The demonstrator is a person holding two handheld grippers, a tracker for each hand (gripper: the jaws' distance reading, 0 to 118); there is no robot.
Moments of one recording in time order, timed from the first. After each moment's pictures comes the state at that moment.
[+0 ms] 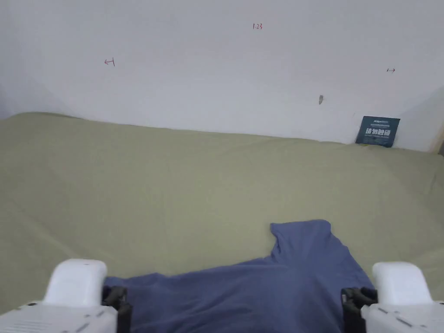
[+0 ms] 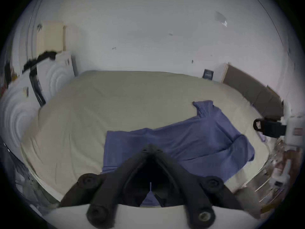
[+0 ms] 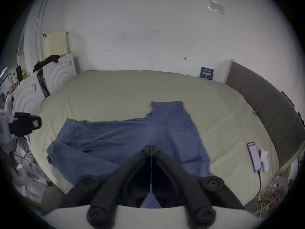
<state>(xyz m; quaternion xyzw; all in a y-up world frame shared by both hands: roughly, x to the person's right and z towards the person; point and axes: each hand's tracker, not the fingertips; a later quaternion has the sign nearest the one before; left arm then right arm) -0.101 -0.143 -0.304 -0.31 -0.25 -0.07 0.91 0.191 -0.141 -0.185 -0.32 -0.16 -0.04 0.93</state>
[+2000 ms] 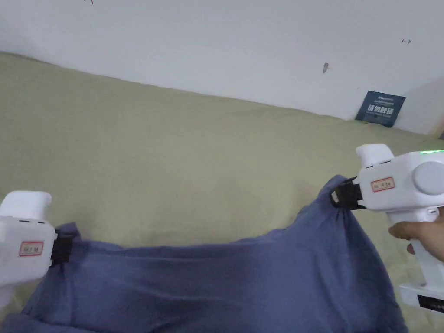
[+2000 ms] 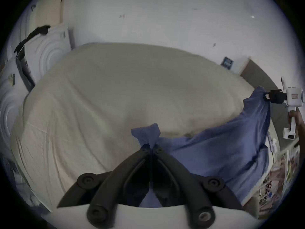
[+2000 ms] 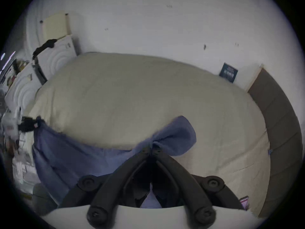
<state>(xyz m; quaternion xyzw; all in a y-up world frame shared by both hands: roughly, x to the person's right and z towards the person) -0.112 -0.196 -0.476 -0.42 -0.23 -0.04 0.87 0.376 -0.120 -0.362 -0.41 -0.07 0.00 0.91</state>
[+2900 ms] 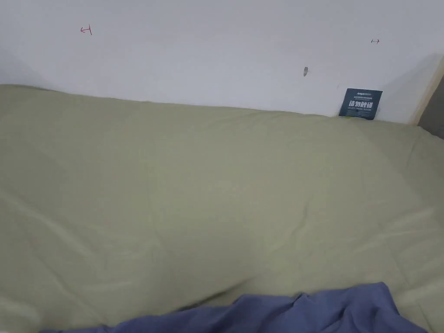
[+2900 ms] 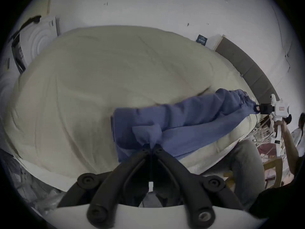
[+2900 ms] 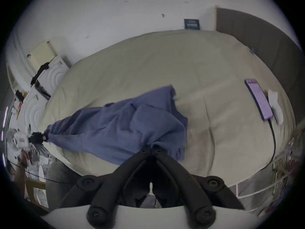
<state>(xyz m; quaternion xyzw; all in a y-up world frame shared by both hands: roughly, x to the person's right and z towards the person) -0.237 -0.243 -0.317 -0.49 -0.33 -0.05 0.80 0.329 -0.216 -0.053 -0.43 -0.14 -0.20 0.87</state>
